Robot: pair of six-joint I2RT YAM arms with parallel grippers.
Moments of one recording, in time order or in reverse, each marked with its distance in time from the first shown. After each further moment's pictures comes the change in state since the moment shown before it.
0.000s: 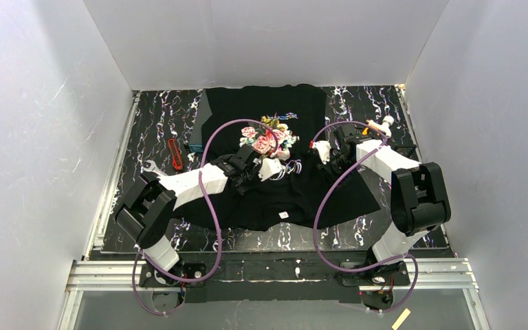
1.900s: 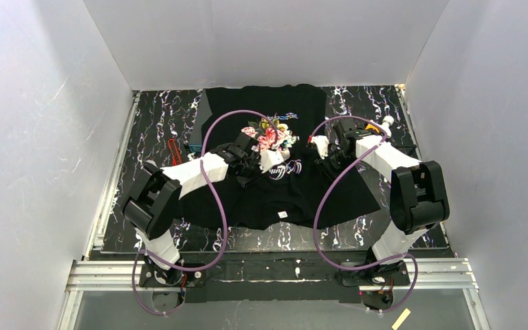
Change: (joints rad) left arm 0.077 0.082 0.114 -0.041 0.208 0.071; right arm -0.001 0.016 0.066 -0.036 -0.071 -0.003
